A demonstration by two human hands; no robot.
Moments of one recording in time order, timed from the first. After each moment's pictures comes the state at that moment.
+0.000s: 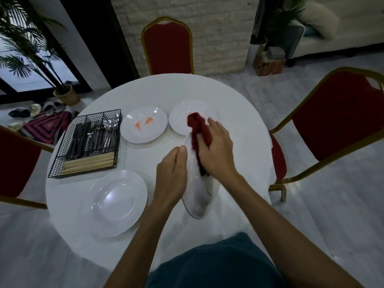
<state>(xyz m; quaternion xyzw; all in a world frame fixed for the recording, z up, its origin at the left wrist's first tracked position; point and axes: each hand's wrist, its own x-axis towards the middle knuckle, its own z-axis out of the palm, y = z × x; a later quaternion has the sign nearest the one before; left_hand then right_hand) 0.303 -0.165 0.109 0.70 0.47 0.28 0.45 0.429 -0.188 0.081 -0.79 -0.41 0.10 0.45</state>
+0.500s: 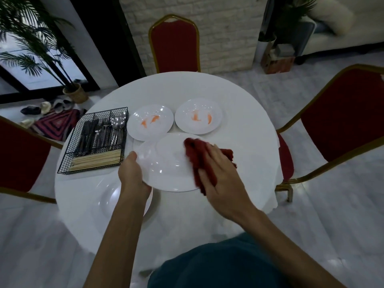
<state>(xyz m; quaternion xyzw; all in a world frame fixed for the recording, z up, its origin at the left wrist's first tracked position) 0.258 -0.118 0.120 0.25 0.61 0.43 0.62 0.397 -0.253 0.060 -0.71 -0.56 0.15 0.41</state>
